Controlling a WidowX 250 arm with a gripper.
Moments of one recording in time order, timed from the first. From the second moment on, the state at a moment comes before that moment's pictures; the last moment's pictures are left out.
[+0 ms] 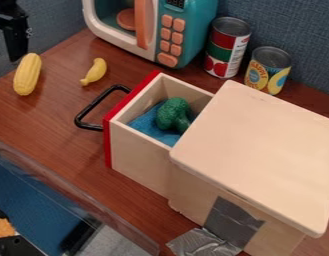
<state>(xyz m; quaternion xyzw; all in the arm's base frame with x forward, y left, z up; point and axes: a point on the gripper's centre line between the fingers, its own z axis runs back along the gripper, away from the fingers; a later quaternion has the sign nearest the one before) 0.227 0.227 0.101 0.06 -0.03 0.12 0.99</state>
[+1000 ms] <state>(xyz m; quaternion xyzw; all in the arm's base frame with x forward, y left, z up) 0.244 0.208 0.064 0.02 -0.02 -0.33 0.94</state>
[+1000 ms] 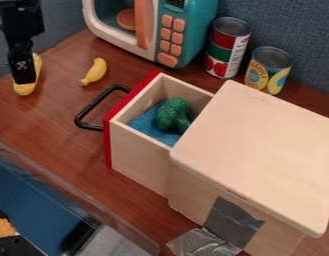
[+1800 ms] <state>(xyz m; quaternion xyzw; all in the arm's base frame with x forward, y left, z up) 0.251 0.158 0.038 0.05 -0.03 -0.61 0.79</state>
